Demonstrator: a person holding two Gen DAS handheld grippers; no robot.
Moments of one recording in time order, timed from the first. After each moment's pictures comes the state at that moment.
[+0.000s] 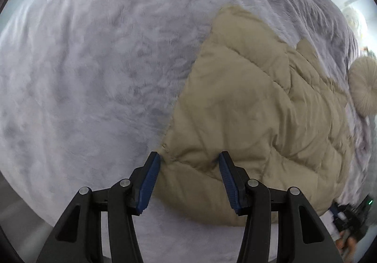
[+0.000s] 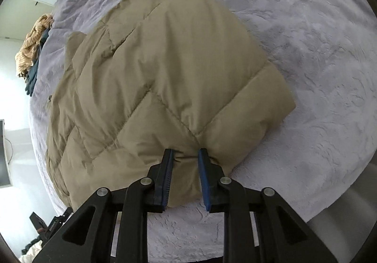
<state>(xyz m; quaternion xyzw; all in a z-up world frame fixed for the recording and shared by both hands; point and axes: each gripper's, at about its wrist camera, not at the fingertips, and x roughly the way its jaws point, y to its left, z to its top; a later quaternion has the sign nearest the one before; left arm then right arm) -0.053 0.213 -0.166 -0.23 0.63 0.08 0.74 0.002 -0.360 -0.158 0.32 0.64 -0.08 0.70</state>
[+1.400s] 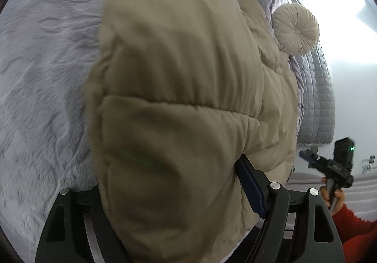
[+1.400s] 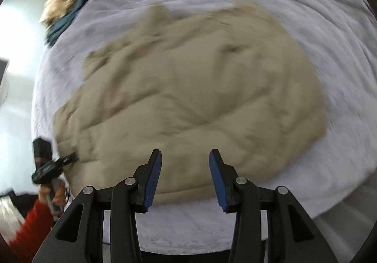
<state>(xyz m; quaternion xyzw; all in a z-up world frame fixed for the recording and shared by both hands) 0.064 0.206 -0.262 -0.29 0.65 -0.27 0.65 0.044 -0.225 -0.098 0.18 0.63 0.00 0.75</state>
